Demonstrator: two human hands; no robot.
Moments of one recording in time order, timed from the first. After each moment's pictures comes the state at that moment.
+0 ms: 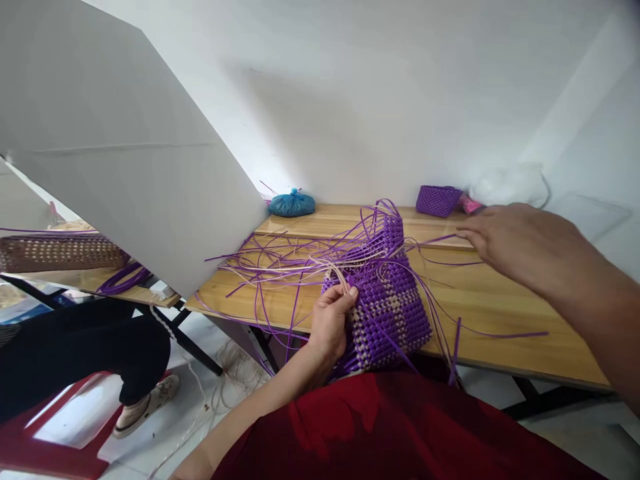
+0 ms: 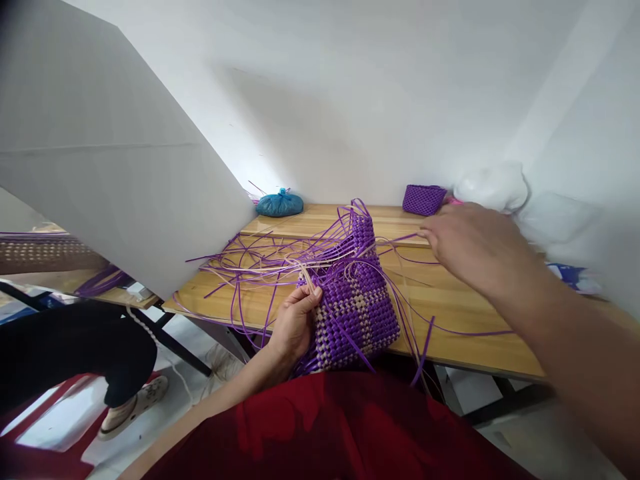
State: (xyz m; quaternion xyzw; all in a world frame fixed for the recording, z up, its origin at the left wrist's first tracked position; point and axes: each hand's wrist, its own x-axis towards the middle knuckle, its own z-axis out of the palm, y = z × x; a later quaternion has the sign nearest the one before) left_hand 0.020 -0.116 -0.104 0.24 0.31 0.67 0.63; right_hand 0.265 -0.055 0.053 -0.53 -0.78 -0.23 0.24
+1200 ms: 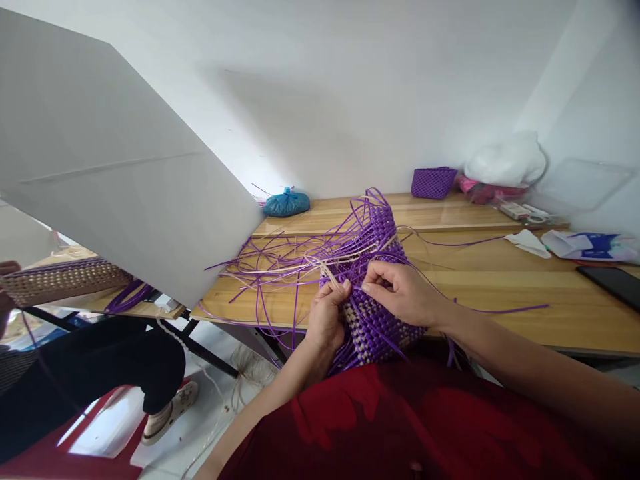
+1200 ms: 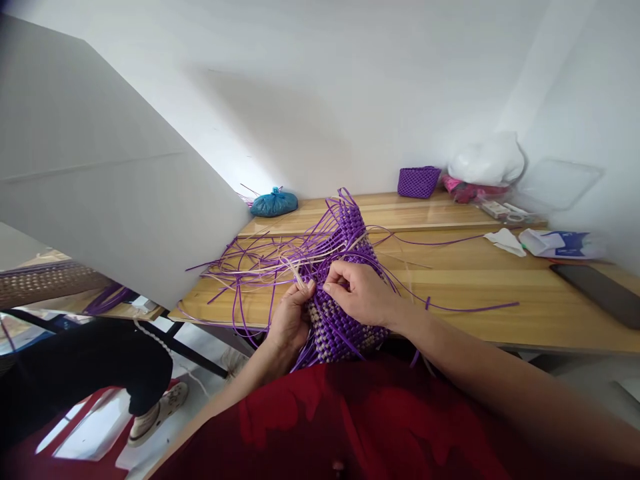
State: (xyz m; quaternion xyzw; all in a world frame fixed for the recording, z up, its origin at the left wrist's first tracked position) left_hand 0.013 -0.113 -0.100 0.21 0.36 0.64 0.64; right_hand 0.167 -0.094 -0.037 -0.39 -0.83 0.25 0.32
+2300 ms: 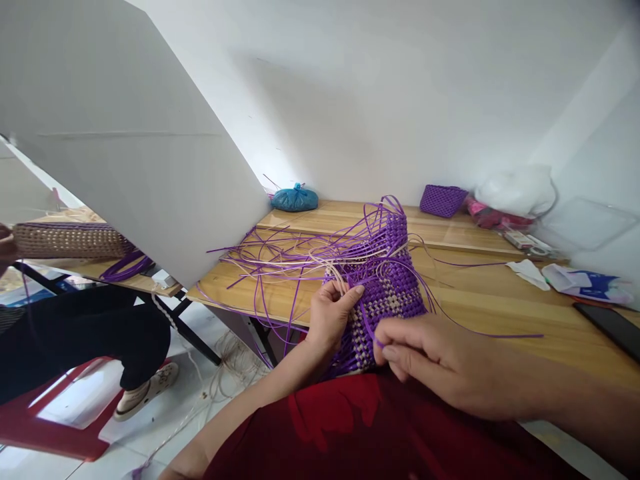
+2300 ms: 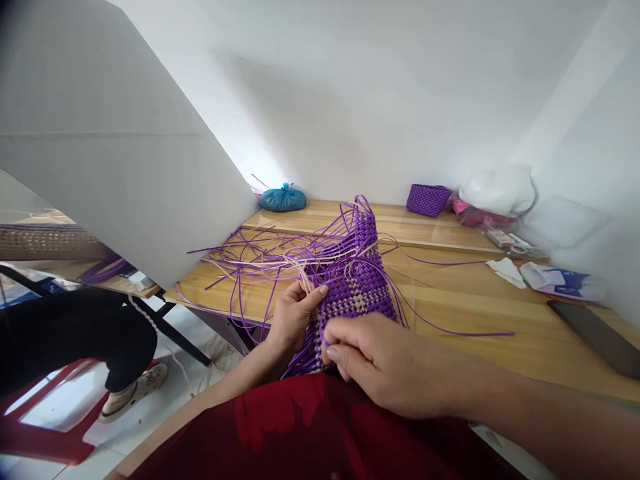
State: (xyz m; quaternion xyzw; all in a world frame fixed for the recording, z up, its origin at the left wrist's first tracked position) left_hand 0.014 -0.115 -0.105 0.36 0.38 0.68 0.51; right_hand 0.183 -0.164 0.015 -0.33 -0.91 0.27 0.03
